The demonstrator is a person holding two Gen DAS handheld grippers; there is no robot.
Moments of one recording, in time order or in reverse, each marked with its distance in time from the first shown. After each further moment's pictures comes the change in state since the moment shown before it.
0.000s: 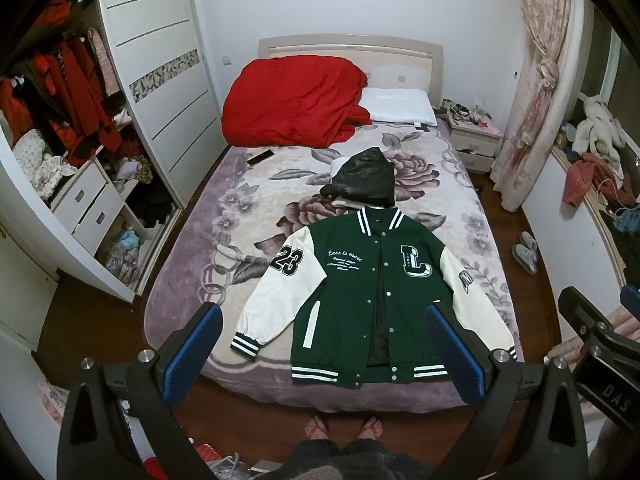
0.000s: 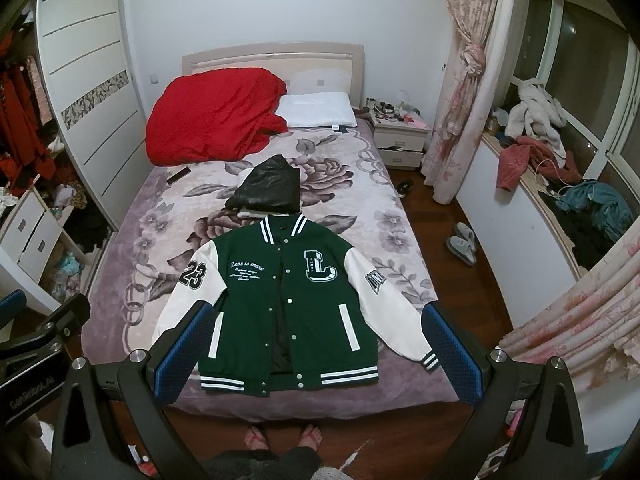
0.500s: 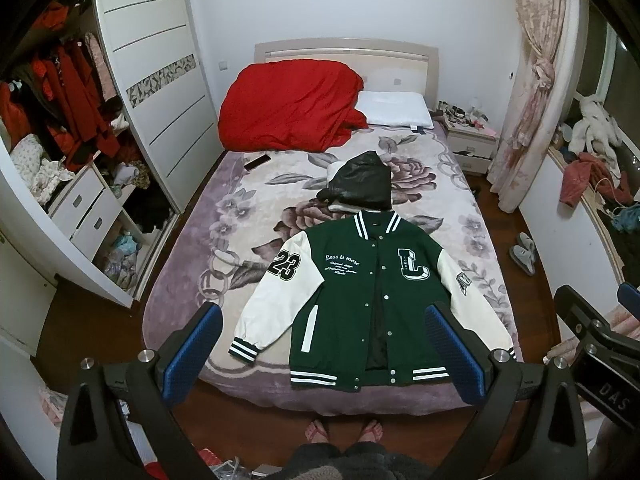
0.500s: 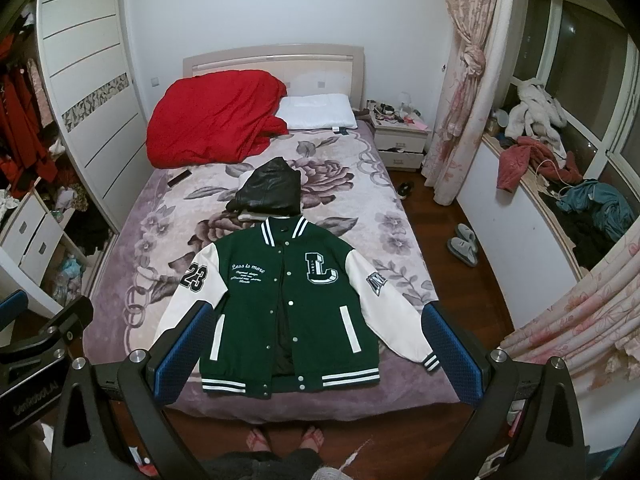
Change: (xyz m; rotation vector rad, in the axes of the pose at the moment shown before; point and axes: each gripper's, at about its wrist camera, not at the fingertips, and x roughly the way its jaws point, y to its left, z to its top) left arm 0.001 -0.007 0.002 0.011 -0.016 -0.007; right arm 0.000 -0.001 -0.002 0.001 -0.002 -0.001
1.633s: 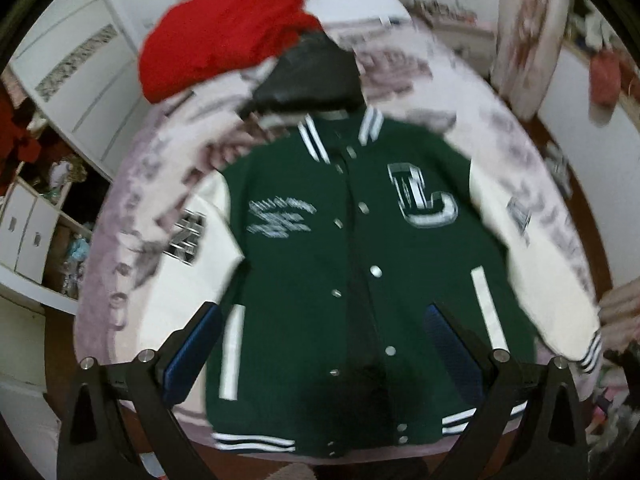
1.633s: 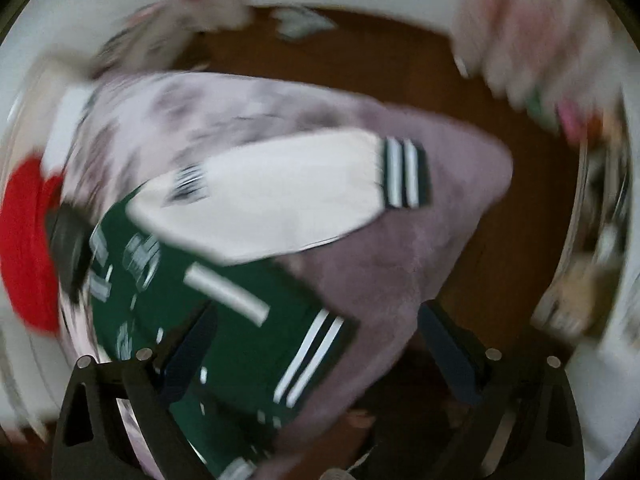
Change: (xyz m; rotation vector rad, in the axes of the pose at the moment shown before) left arm 0.419 -0.164 -0.074 0.190 0.215 0.013; right arm 0.478 -0.326 -0.277 1.179 0.468 -0.091
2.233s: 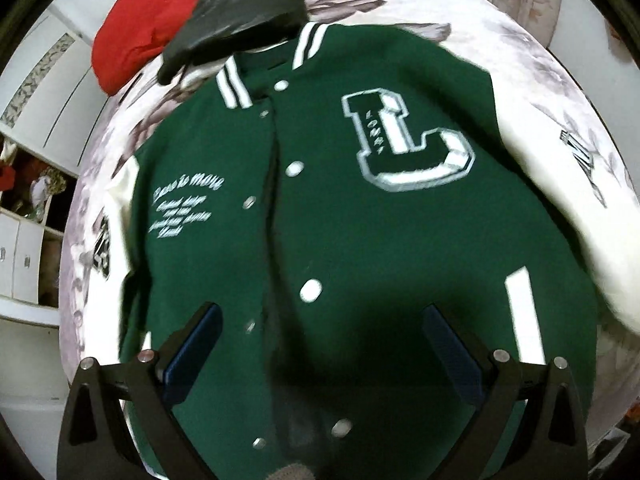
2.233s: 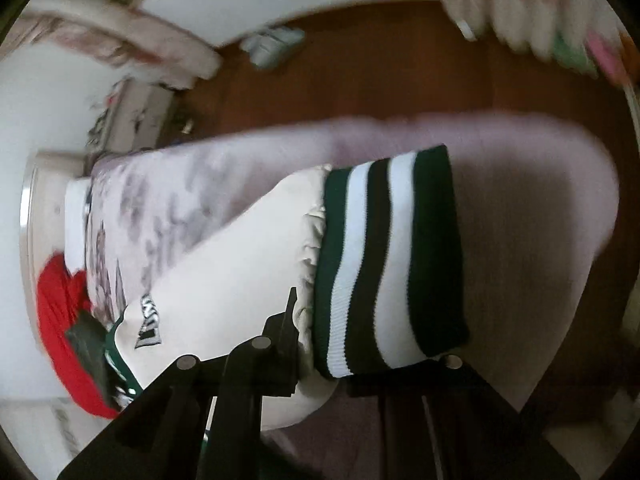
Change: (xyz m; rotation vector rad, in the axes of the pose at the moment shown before) left arm 0.165 -0.099 0.026 0.133 0.125 0.125; right arm 0.135 -0.012 0.112 0.017 -0.206 0.191
